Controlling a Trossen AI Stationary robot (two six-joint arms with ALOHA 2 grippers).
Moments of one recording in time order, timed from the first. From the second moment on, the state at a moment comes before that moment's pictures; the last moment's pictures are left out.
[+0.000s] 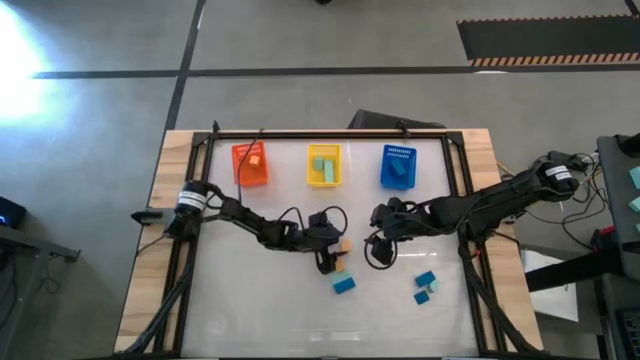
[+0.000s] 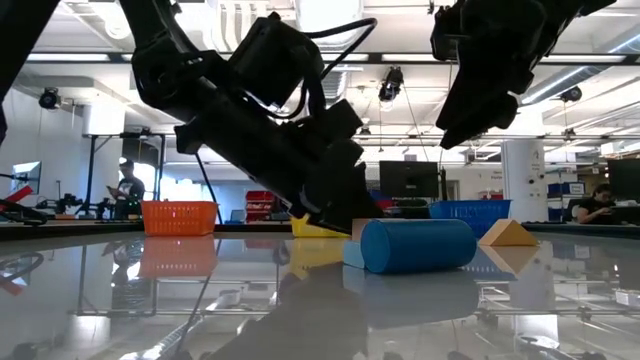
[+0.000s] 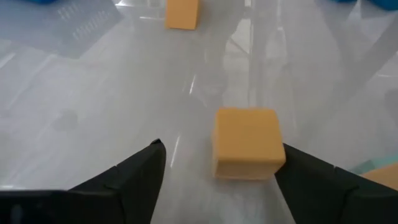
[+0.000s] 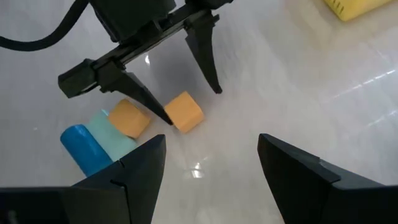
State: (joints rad) left arm -0.16 2.04 0.98 0.50 -0.27 -0.22; right arm 0.22 1.32 0.83 -0.41 0.21 0.59
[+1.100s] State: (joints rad) left arm -0.15 1.79 0.93 0.21 -0.41 -0.08; right arm 0.22 1.32 0.83 -0.42 0.29 0.59
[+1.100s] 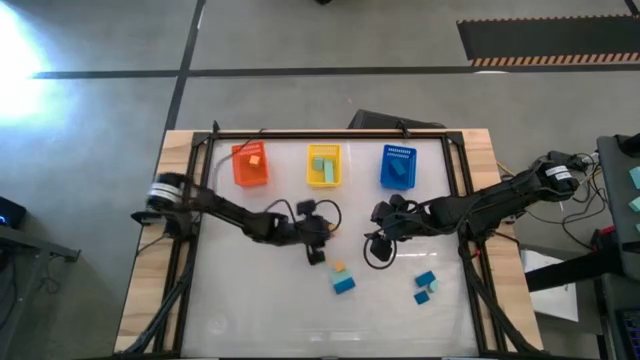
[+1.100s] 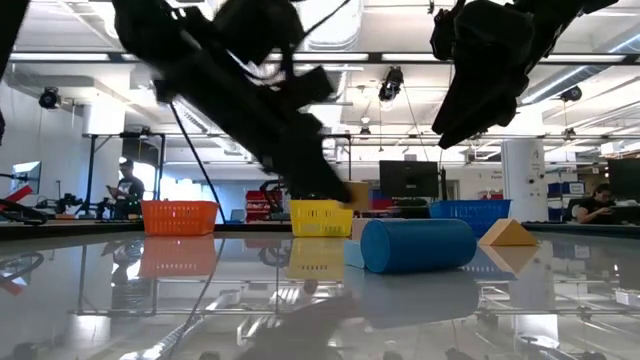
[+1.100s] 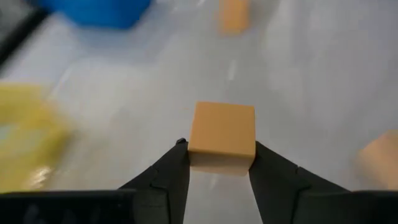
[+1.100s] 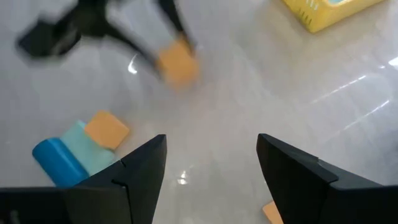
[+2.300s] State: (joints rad) left arm 0.67 1.46 0.92 -0.80 -0.47 0.09; right arm 0.22 1.32 0.83 -0.43 0.37 0.57
